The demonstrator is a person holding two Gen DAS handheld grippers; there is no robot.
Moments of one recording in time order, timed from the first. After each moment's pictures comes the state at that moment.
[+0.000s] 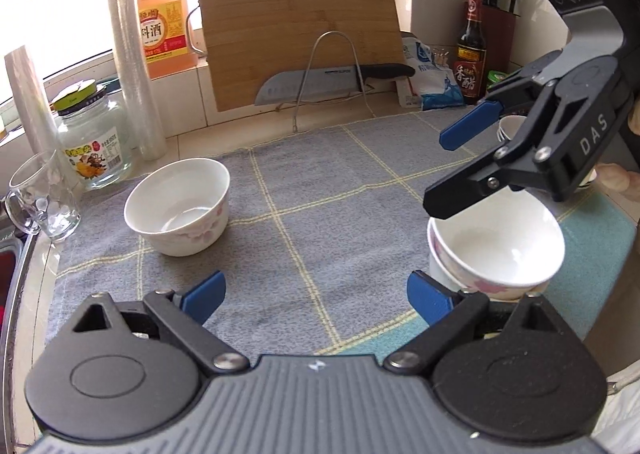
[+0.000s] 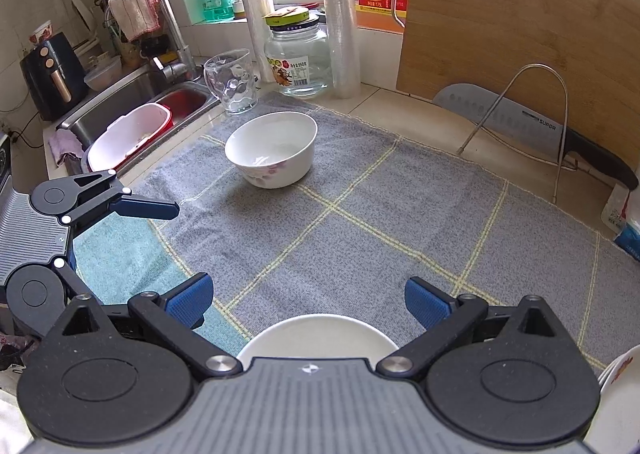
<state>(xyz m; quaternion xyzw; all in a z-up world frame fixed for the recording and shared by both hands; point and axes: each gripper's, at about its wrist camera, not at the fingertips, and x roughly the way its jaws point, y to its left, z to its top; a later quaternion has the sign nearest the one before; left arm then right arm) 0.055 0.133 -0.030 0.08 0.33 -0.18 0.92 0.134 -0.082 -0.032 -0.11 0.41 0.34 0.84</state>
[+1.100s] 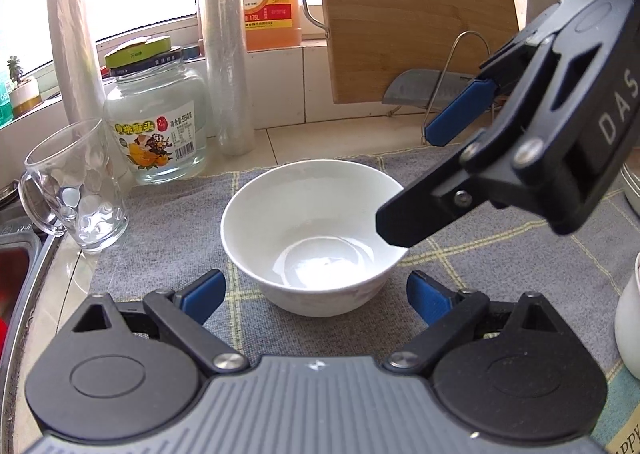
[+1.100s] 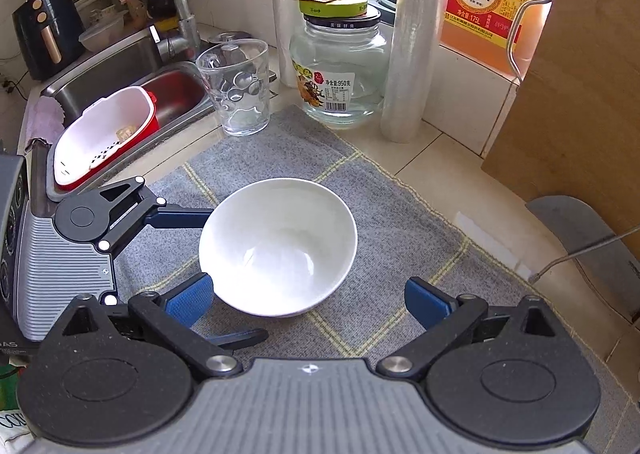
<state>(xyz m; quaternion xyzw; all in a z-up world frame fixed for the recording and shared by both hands) 0.162 0.197 -0.074 0.05 0.31 -0.12 0.94 0.250 0.061 -0.057 -0.19 0.43 0.37 0.80</state>
